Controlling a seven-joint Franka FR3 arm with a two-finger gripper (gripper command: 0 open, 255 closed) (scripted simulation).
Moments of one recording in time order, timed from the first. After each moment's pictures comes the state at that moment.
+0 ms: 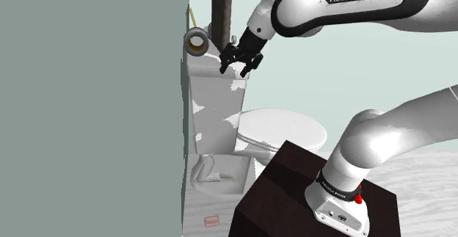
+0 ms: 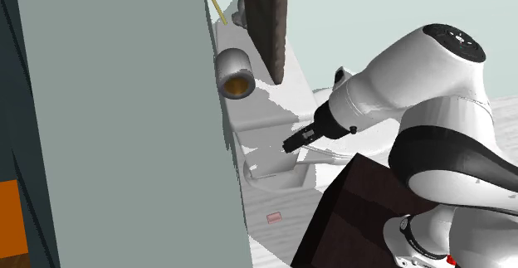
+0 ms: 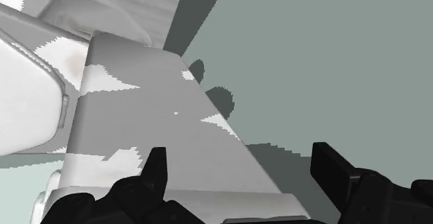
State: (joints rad) arm -0.12 -0.66 0.25 -2.49 0.26 2.24 0.41
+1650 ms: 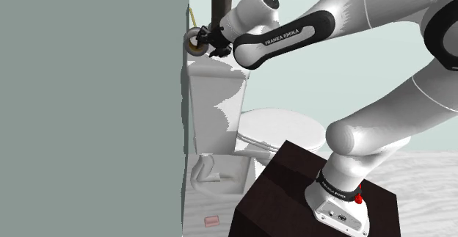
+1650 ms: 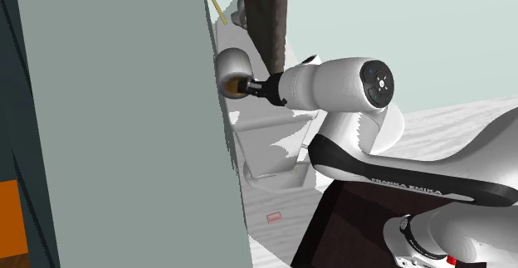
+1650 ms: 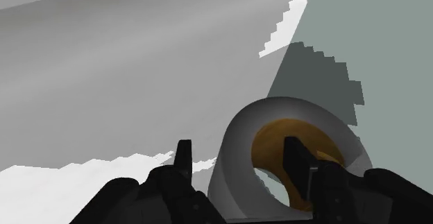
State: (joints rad) arm -0.67 -0.37 0.72 -2.38 -0.03 2.99 1.09
